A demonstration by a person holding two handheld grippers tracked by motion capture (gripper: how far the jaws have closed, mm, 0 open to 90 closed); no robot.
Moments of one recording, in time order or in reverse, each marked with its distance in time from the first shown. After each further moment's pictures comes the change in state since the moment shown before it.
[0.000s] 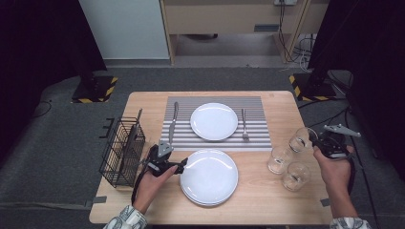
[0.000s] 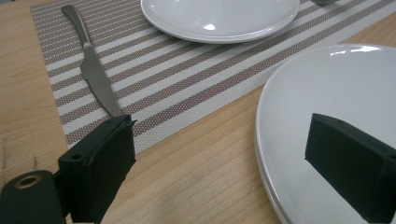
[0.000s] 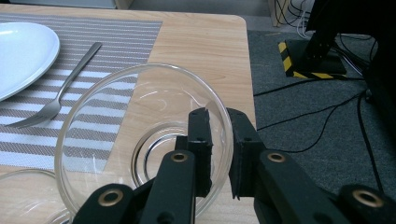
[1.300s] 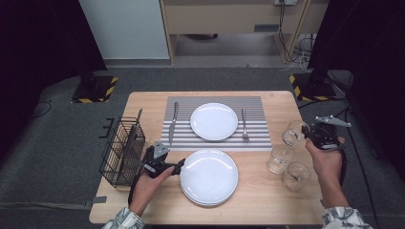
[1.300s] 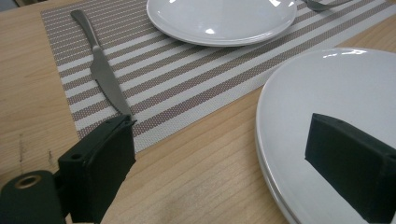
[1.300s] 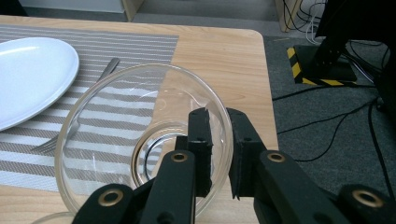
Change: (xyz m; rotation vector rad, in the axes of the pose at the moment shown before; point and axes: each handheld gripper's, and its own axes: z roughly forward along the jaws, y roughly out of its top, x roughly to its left) left arm 0.005 -0.003 -0.014 -0.015 0.009 0.002; right arm 0.022 0.025 0.010 -0.006 0.025 -0.013
